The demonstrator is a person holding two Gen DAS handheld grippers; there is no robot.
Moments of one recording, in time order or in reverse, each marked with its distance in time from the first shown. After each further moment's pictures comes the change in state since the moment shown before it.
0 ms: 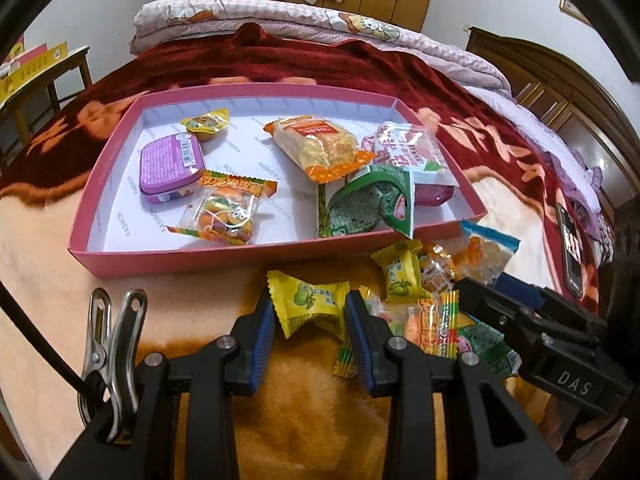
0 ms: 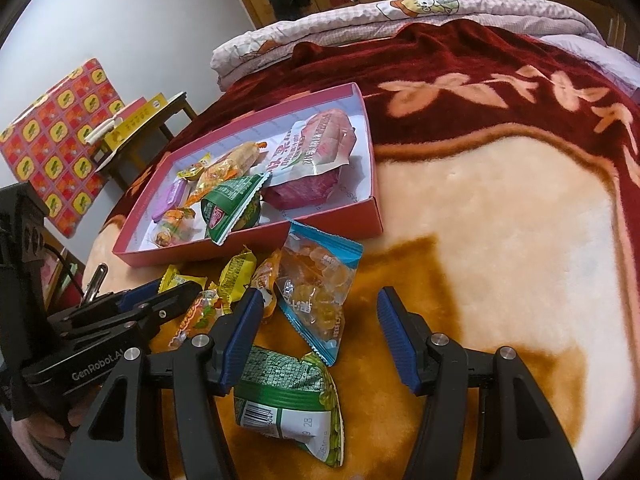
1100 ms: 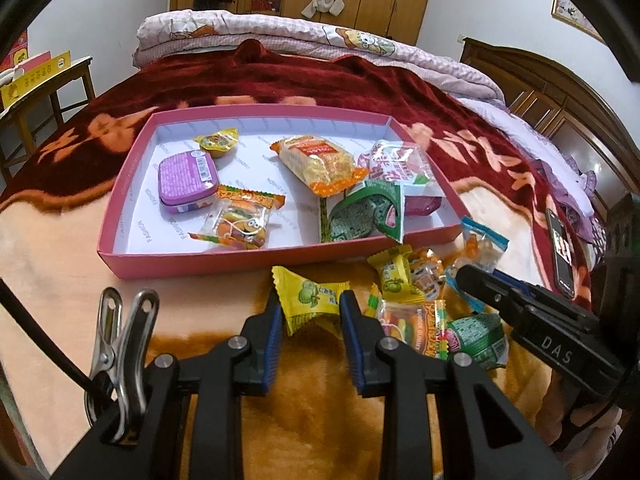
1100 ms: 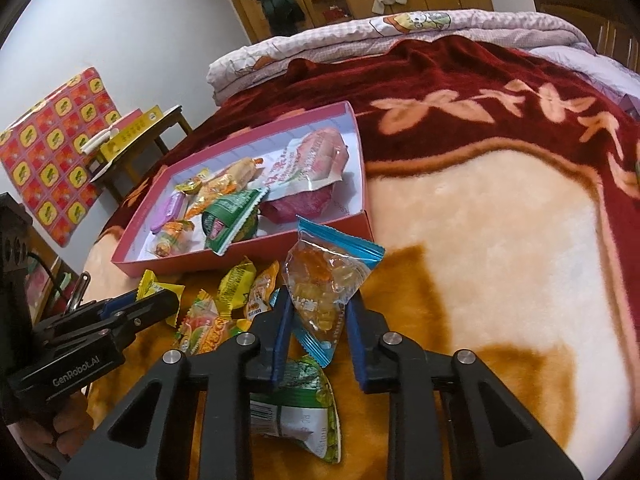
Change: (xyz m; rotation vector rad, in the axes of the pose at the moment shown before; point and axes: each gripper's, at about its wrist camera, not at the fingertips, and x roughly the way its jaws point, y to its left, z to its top) left arm -0.025 0.005 -0.003 -0.001 -0.054 -0.016; right arm -0.015 0.004 -0.001 0.006 -0.067 -0.028
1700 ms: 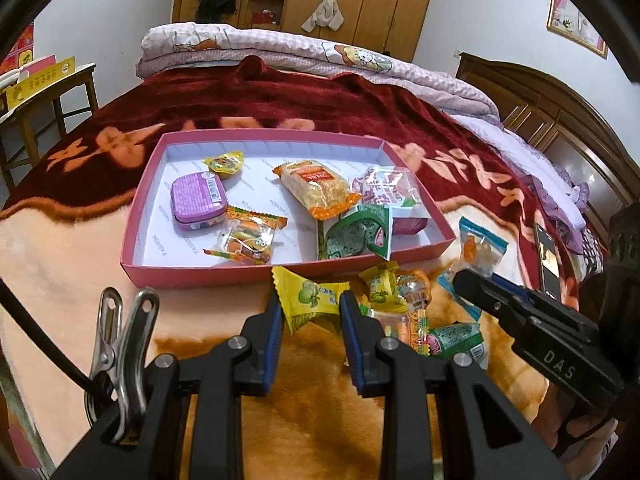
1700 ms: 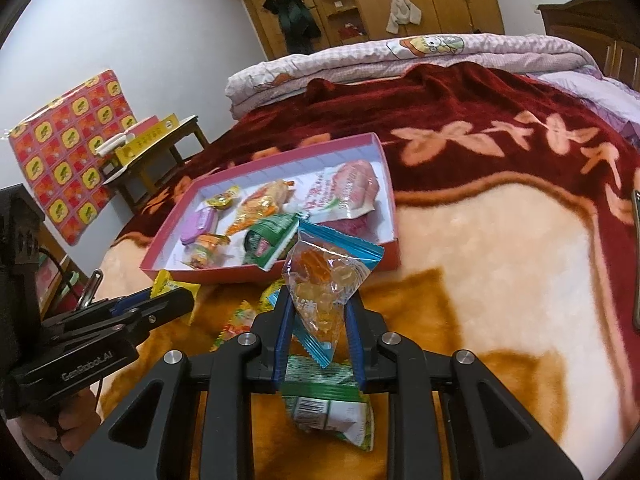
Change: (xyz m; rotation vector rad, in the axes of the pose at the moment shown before) left arm -0.025 0.004 0.004 -0.014 -0.052 -0.019; right arm -0.023 0.024 0.003 -0.049 -0.063 0.031
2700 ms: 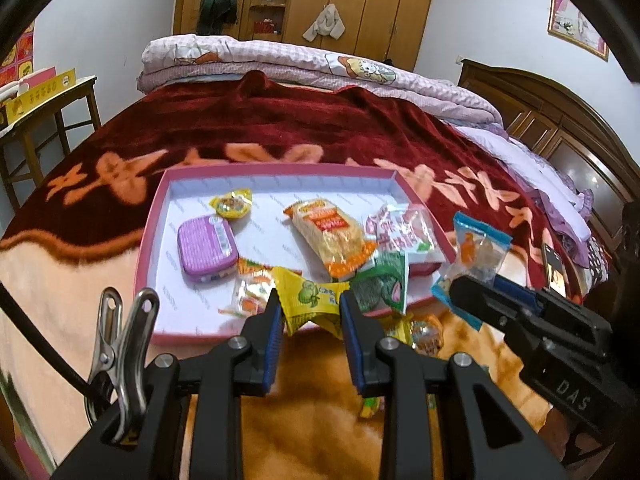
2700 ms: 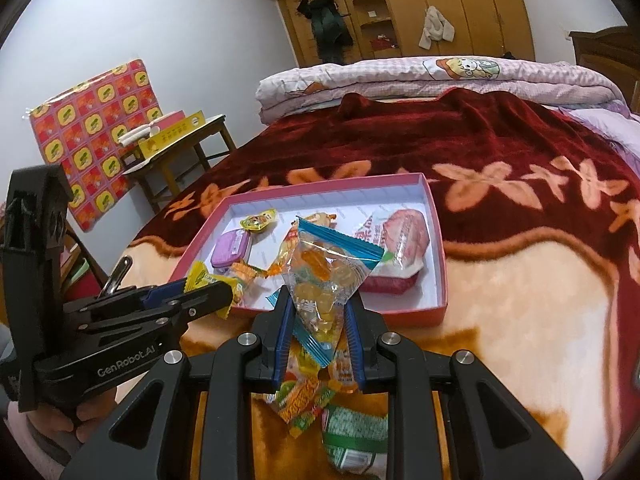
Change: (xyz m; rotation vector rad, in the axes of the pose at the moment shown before) left arm 0.009 0.009 0.040 0.016 -0.033 0.019; right arm 0.008 0.028 0.032 -0.096 -0.022 0.051
